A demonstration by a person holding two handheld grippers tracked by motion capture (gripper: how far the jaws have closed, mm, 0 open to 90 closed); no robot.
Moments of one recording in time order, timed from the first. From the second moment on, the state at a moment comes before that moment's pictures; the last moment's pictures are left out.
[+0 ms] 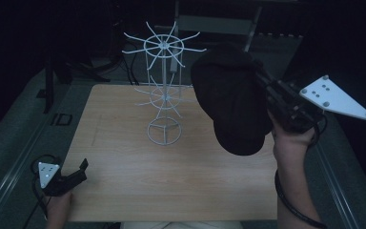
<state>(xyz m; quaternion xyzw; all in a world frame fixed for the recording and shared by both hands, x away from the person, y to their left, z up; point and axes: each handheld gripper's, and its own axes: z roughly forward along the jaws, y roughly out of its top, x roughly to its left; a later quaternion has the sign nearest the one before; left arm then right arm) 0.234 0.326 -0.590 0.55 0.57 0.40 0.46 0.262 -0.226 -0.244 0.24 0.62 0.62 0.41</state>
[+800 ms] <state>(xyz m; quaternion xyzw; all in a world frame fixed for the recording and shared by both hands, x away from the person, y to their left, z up) 0.233 0.326 -0.590 0.55 0.57 0.40 0.46 0.300 -0.168 -0.269 0.21 0.68 0.59 0.38</state>
